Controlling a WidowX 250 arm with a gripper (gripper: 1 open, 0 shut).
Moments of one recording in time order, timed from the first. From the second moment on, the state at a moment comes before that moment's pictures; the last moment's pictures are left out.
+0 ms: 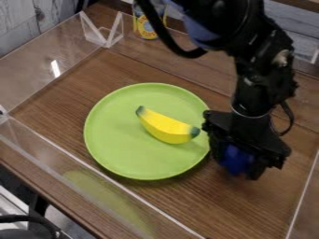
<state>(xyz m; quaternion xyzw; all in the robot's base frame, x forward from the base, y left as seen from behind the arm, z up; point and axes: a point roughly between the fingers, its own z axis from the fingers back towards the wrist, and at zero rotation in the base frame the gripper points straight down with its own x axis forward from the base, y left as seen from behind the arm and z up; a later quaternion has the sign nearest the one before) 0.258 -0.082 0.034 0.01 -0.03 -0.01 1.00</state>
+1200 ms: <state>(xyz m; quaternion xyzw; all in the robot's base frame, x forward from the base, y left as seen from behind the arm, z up) 0.257 -0.073 0.039 0.02 -0.01 -0.01 1.00</state>
